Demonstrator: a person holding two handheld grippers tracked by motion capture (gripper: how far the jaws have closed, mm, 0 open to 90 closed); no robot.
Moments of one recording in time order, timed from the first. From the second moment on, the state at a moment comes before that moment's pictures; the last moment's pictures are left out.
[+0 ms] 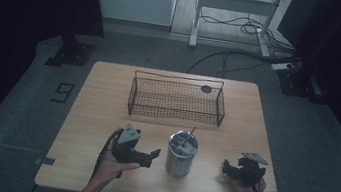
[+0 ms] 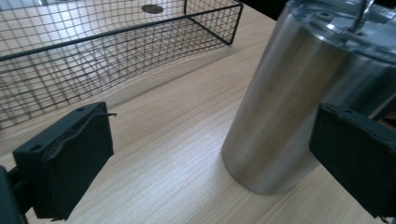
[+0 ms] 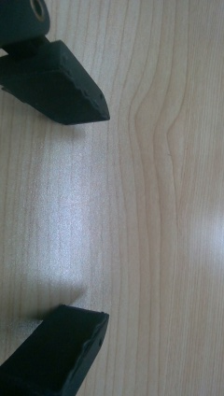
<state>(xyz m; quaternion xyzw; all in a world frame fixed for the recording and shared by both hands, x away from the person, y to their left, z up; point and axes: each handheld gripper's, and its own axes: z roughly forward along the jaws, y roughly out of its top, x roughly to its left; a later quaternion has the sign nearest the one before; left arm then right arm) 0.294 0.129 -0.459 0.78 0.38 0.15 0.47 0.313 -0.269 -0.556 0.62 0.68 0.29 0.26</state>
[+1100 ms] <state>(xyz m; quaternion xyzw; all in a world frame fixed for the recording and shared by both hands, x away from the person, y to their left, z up) 0.283 0.091 -0.466 0.81 0.33 0.12 0.47 0.312 -0.269 -0.556 0.62 0.67 0.29 0.26</state>
